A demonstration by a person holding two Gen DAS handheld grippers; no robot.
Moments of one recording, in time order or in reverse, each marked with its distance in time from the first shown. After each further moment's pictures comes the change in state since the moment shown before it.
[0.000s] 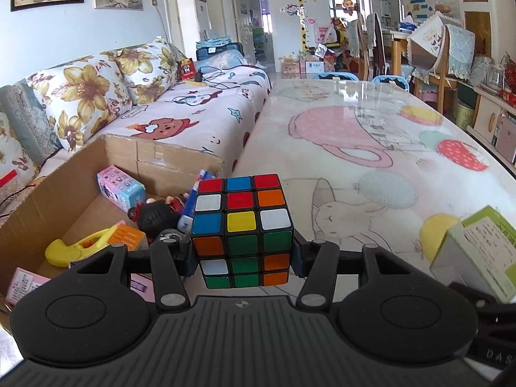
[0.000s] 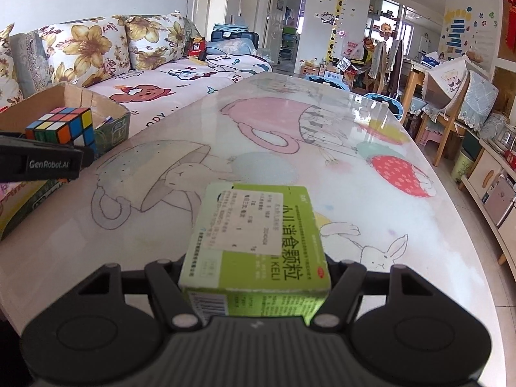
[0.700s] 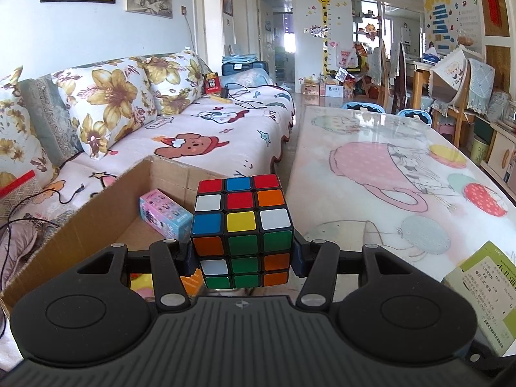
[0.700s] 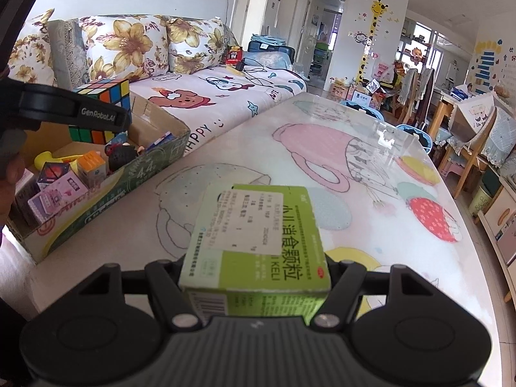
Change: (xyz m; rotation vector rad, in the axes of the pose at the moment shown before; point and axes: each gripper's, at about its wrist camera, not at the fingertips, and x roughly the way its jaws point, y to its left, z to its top) left arm 0.004 0.021 0.008 -0.094 -0.063 0.041; right arm -0.005 0.061 0.033 -0.119 -0.050 0.063
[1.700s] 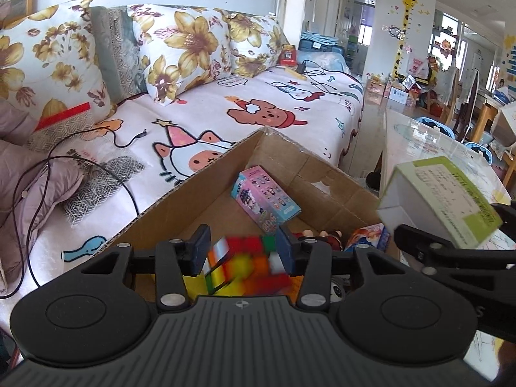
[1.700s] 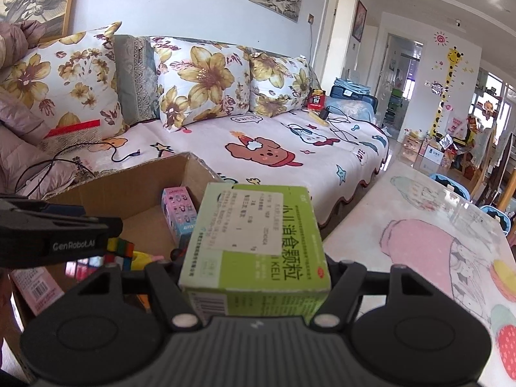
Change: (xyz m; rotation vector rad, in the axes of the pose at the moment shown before) left arm -0.010 0.036 -0.002 -0.275 0.137 0.150; right arm 0.091 0.089 0.117 -0.163 -0.128 0.253
